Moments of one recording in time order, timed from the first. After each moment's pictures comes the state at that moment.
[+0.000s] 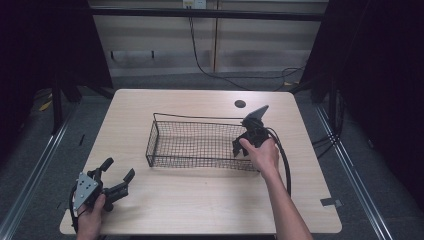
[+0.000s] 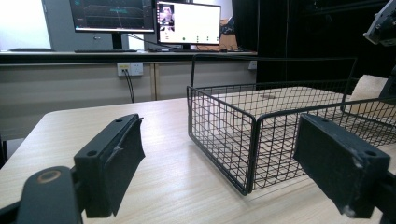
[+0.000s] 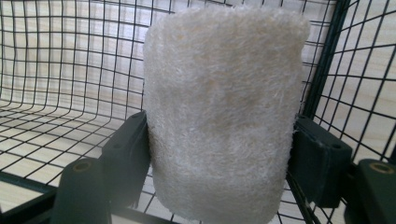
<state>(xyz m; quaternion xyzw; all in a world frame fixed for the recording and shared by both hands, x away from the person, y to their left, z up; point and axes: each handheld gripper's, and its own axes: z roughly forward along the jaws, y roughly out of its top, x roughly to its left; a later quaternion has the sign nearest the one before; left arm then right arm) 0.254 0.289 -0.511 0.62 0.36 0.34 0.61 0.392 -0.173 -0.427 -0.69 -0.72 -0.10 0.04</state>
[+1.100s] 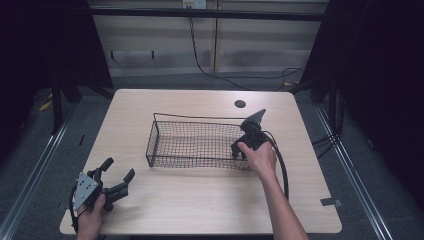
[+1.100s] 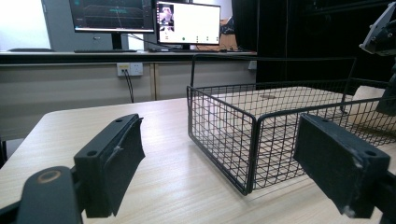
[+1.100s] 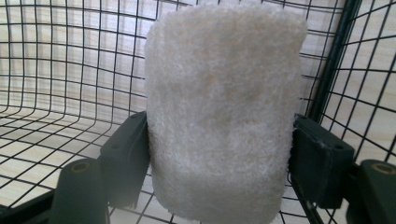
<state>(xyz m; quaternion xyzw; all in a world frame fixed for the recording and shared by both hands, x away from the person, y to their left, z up) 0.254 0.289 -0.511 0.62 0.35 0.34 0.61 0.392 -0.170 -0.441 -0.69 -0.71 -0.08 0.04</state>
